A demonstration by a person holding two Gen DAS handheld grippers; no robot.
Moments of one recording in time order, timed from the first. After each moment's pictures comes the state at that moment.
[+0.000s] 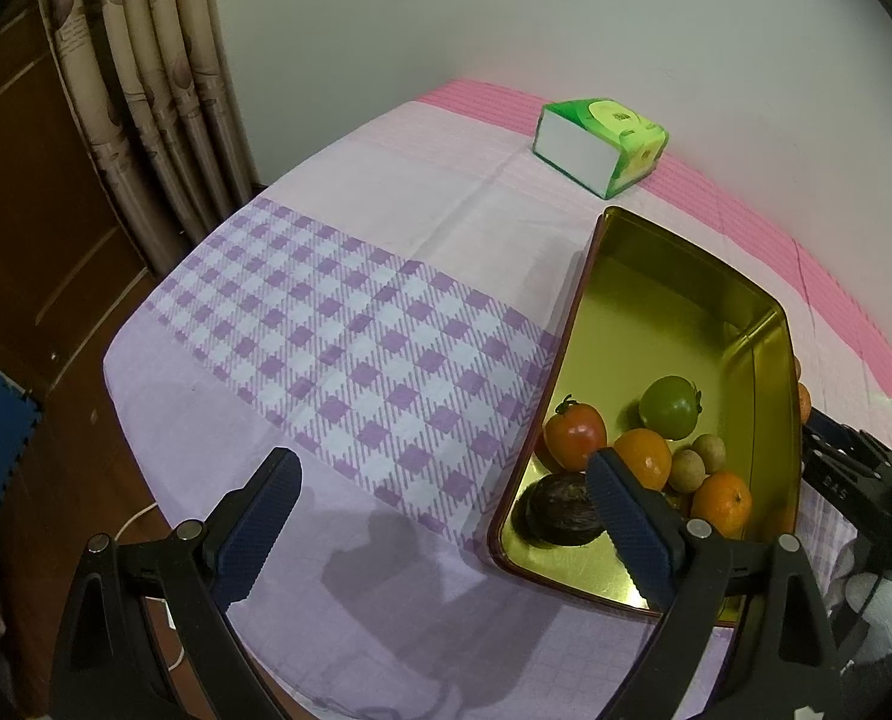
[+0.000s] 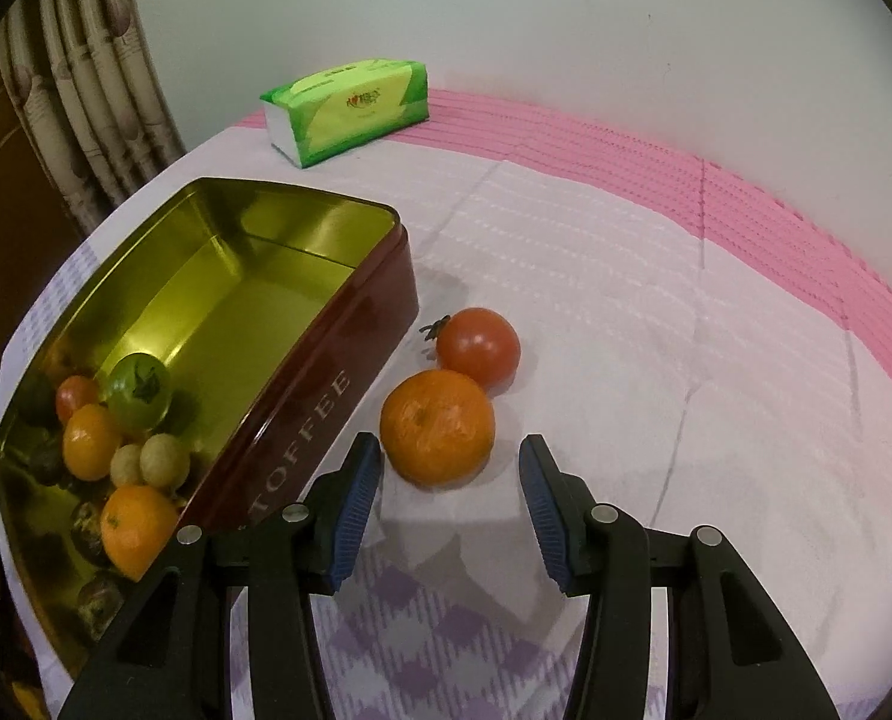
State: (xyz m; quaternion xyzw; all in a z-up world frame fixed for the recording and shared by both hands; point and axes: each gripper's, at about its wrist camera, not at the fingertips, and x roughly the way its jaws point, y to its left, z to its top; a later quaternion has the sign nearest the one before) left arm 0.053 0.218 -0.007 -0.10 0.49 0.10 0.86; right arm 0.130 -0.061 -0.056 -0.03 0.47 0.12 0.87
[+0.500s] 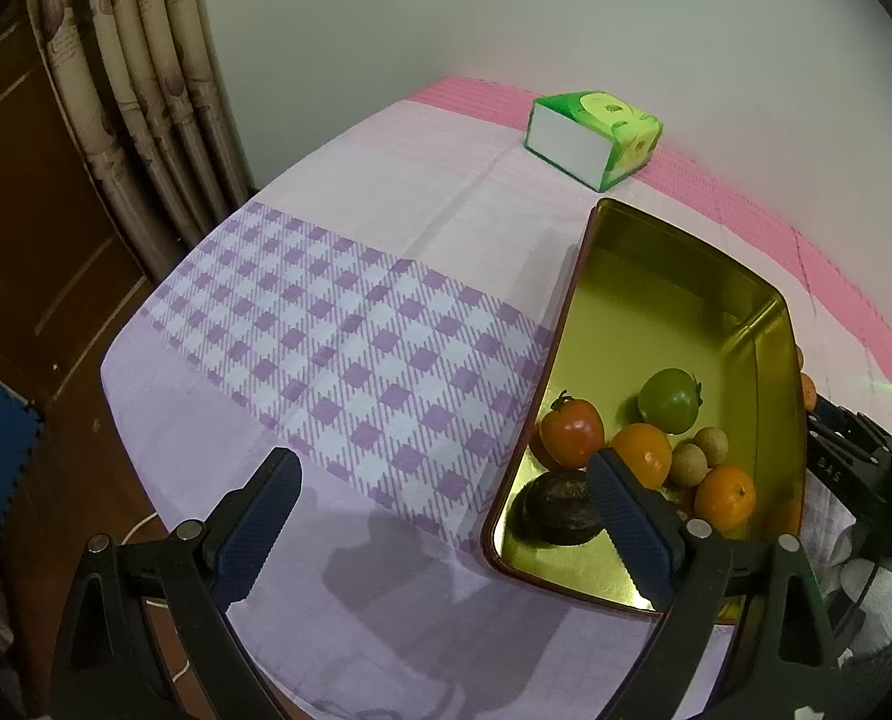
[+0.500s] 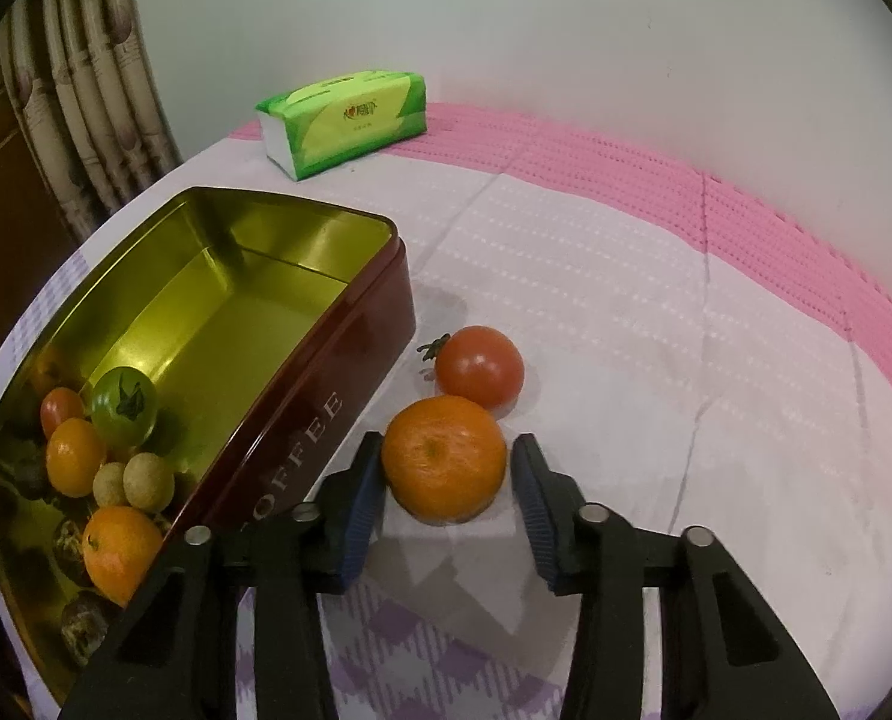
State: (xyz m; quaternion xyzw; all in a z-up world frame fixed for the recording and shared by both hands) left arm 0.055 0.213 -0.012 -0.09 0.49 0.09 0.86; right arm 0.131 -0.060 -0.060 -0.04 0.45 0.12 0.89
